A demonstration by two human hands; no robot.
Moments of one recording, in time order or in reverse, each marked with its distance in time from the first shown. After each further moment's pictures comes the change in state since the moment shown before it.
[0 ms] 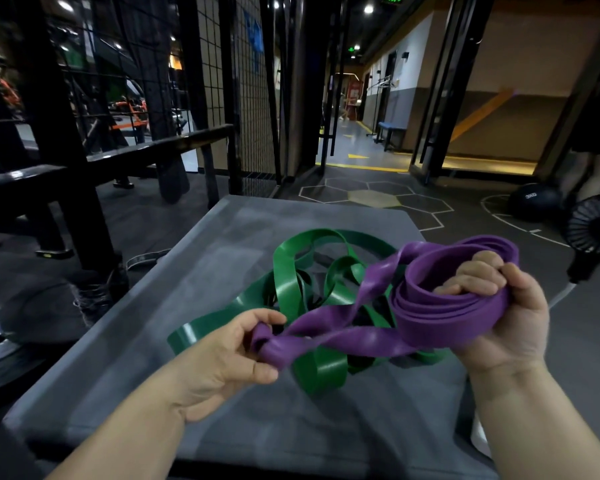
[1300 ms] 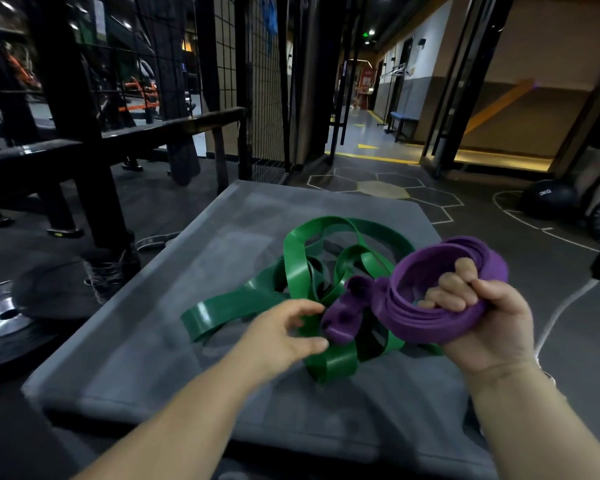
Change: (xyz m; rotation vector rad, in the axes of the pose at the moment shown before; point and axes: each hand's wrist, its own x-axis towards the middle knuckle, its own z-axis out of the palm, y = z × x) left_hand 0.039 -0.030 0.022 0.705 0.231 0.160; right_hand 0.001 0.023 -0.020 -0.107 -0.094 0.147
